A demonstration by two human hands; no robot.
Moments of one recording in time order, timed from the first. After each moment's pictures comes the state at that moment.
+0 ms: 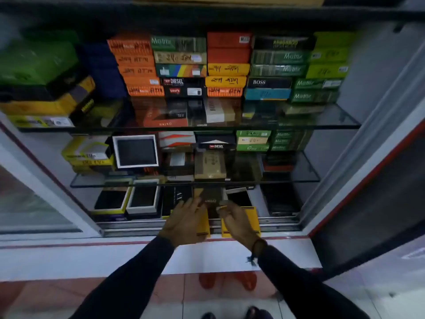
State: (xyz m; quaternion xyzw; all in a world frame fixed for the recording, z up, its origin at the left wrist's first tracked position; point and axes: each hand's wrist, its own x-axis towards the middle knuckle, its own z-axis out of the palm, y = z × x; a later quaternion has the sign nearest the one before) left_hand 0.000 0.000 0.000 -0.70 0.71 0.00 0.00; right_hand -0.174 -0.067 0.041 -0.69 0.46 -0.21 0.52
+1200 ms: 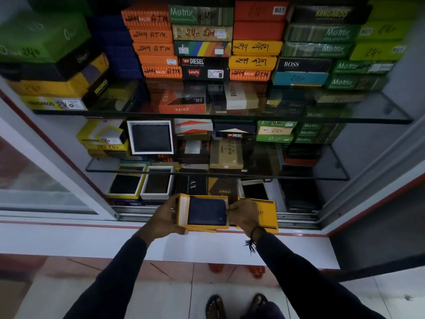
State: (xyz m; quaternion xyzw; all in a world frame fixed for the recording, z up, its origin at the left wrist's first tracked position) left_hand 0.081 0.060 -0.025 -0.72 0.38 0.45 -0.37; right_hand -0.134 -0.093 -0.008 -0.71 0.57 -0.11 0.40
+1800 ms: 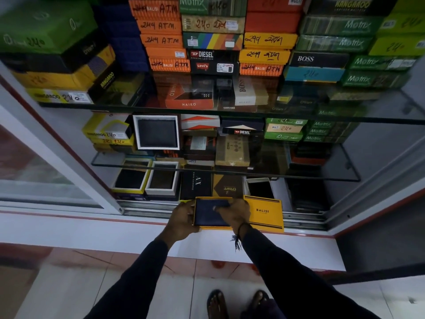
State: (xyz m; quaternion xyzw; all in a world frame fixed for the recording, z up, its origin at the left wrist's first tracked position) left_hand 0.043 0.044 -0.044 -0.75 0.39 0.38 -0.38; right_hand -0.098 -0.076 -0.024 -0.69 0.59 -0.10 0.41
